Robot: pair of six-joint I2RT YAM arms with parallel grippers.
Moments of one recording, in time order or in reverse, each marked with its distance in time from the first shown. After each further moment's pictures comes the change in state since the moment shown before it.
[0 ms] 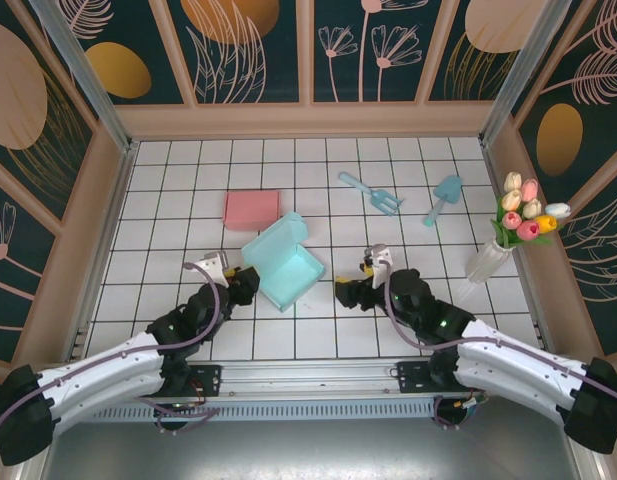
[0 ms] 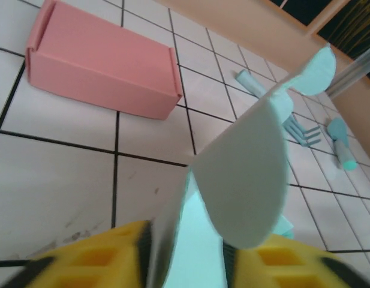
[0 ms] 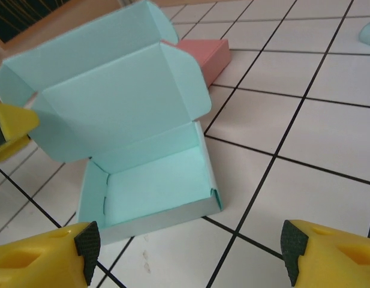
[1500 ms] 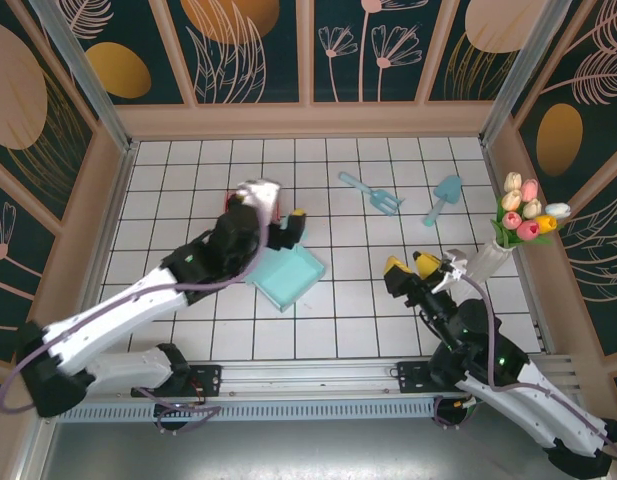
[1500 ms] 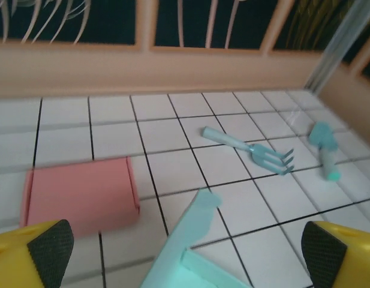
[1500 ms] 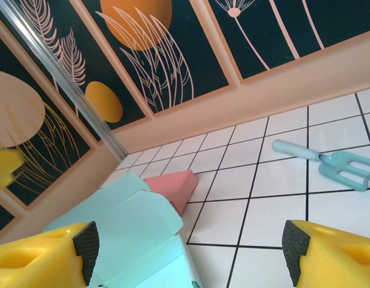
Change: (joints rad) left arm 0.000 0.160 0.594 -0.402 -0.006 0.289; right arm 0.000 -0.669 -0.009 -0.248 0.319 0.138
